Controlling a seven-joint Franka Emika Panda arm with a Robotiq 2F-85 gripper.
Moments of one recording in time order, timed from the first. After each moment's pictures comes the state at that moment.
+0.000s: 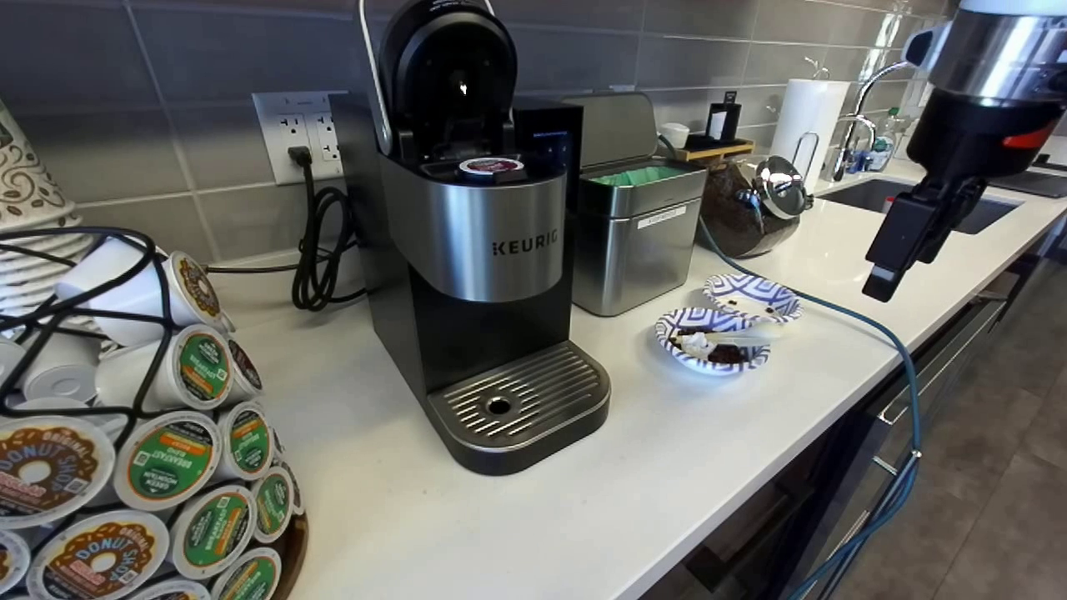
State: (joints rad) arm 0.07 -0.22 0.30 -2.30 -0.16 2.14 0.37
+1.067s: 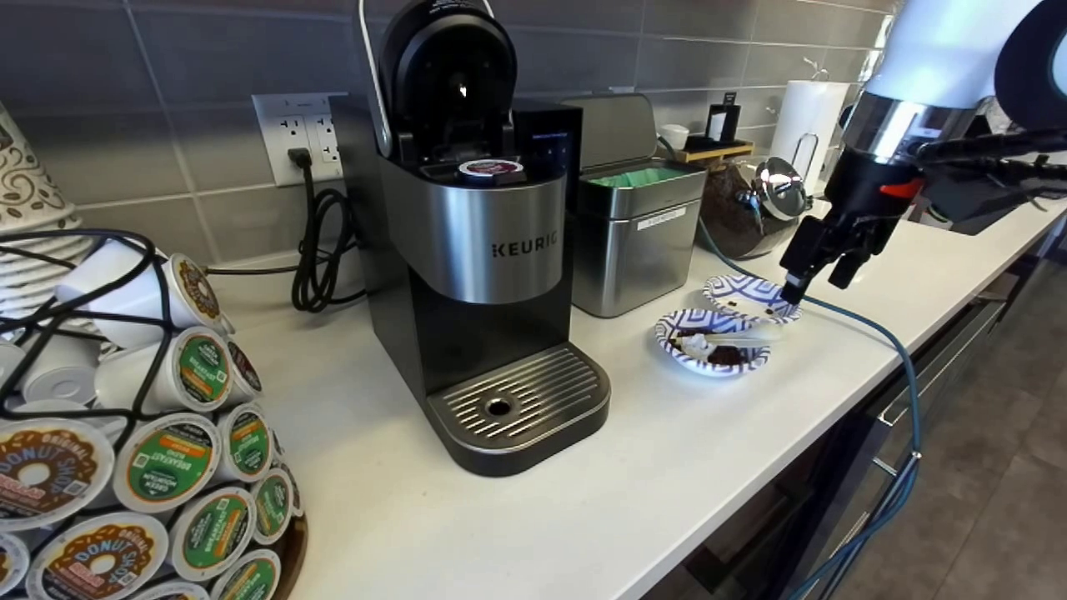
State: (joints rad) arm 0.07 0.00 0.15 -2.25 -0.07 2.39 0.33
